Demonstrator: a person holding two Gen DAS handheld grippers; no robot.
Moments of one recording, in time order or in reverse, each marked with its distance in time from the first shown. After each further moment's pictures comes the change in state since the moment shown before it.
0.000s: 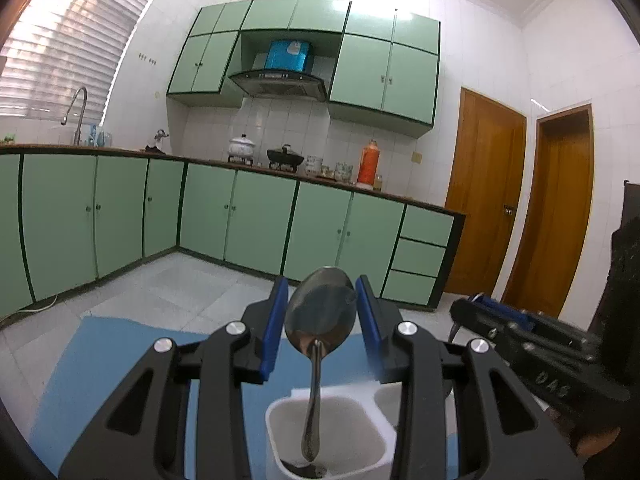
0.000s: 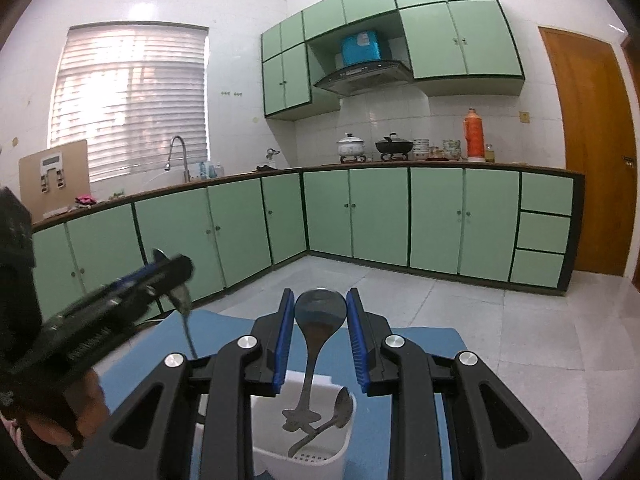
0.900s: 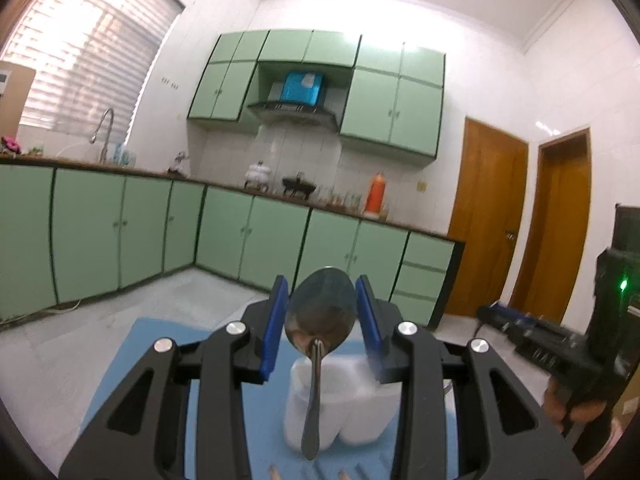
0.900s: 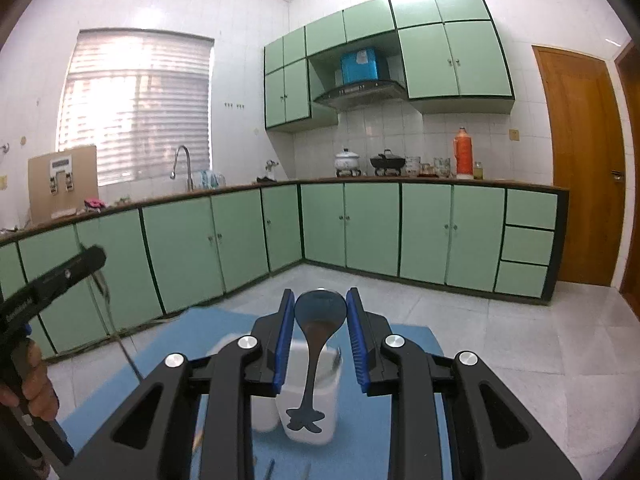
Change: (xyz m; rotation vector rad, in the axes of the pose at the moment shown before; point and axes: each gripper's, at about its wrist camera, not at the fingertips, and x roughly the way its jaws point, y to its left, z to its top) left arm -0.140 -0.009 0.036 -0.023 -0.113 0.031; right arm -0.101 0.008 0.014 -0.013 -0.046 -0.023
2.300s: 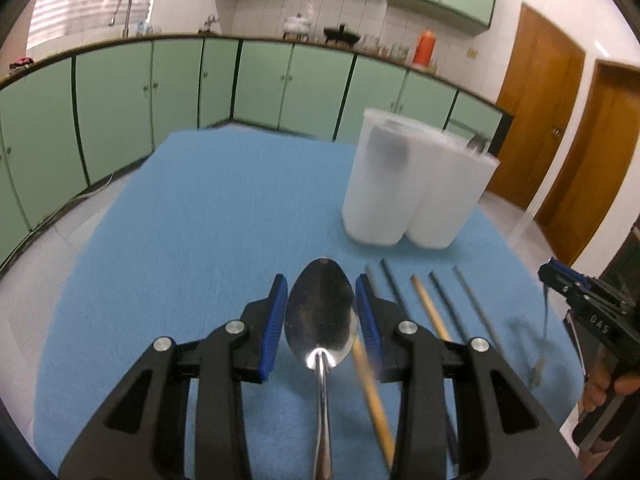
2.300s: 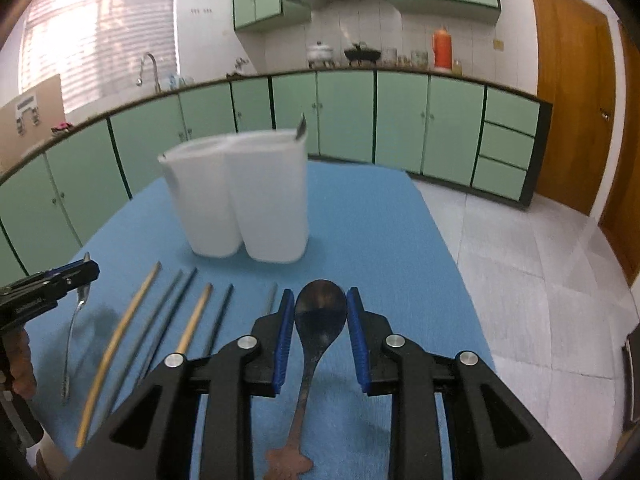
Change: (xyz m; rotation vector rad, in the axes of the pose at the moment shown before) left arm -0.015 0.050 -0.149 -0.041 0.537 0.155; right arm -0.008 -0.010 -0.141 0.030 0.376 -0.101
